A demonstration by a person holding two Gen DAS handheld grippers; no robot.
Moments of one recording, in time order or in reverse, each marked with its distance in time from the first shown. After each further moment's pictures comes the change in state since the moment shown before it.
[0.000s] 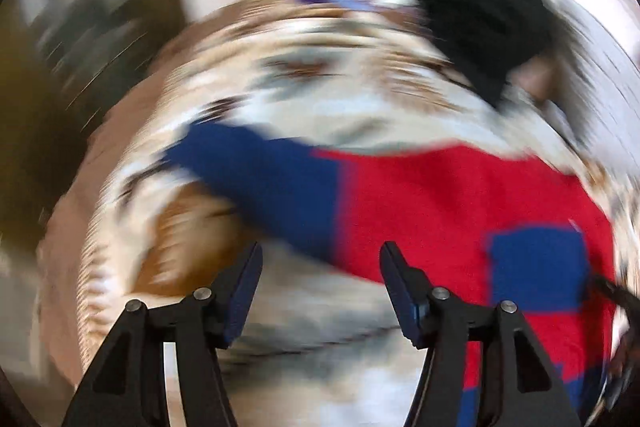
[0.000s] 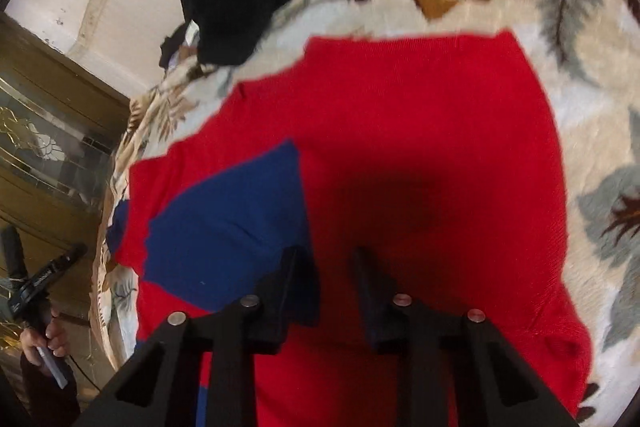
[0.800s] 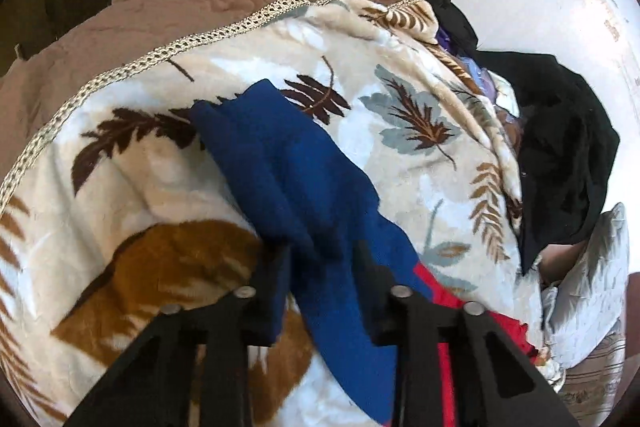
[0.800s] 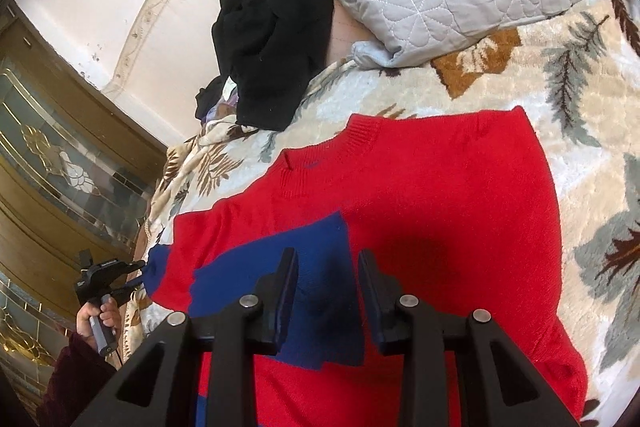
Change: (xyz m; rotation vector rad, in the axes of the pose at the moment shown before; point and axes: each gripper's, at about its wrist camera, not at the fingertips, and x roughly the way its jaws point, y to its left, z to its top) left arm 0.106 0.089 0.043 -0.533 0.021 -0.203; right arm -0.020 0.002 0.009 0.015 -0.147 0.102
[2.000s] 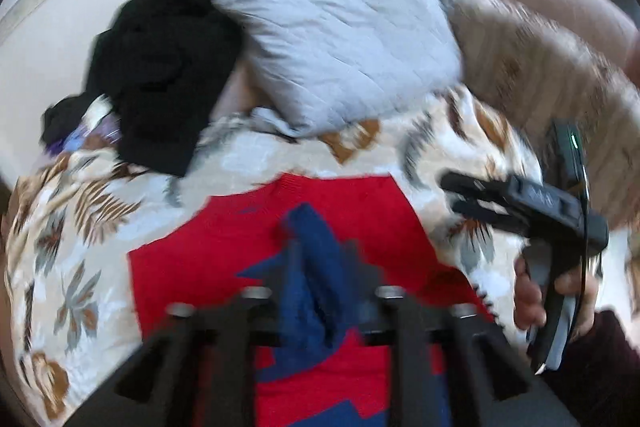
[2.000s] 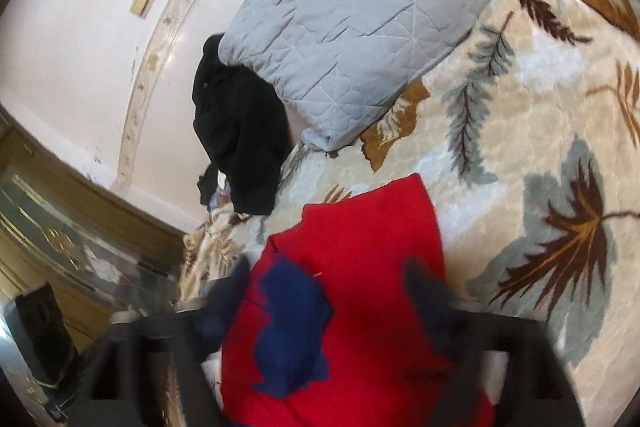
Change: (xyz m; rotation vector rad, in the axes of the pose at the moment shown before) left arm -0.126 -0.335 -0.287 1.125 0.014 -0.308; right arm -0.085 -0.075 0.029 0.251 -0.180 0.077
